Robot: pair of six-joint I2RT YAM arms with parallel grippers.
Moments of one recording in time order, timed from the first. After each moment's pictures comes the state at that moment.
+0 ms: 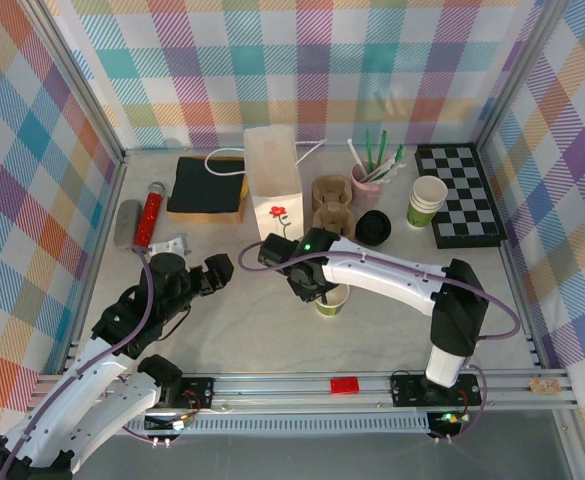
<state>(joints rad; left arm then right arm) -0.55 0.62 0.68 -0.61 -0.15 -0.74 1.09 1.75 1.54 -1.28 0.34 0.54</state>
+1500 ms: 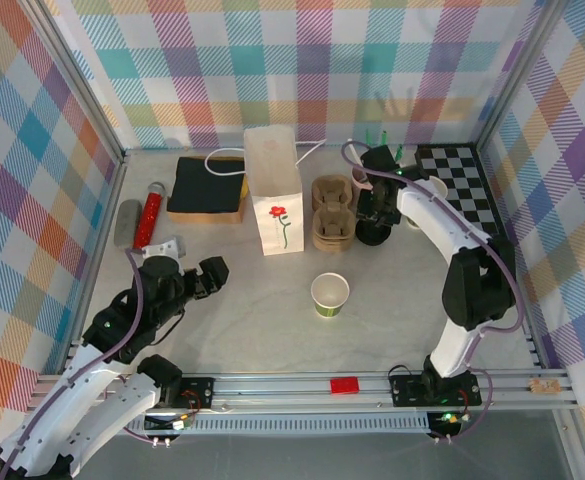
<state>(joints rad) -0.55 0.58 0.71 -0.70 -0.16 -0.73 0.36 1.77 1.54 -0.94 0.11 0.56</state>
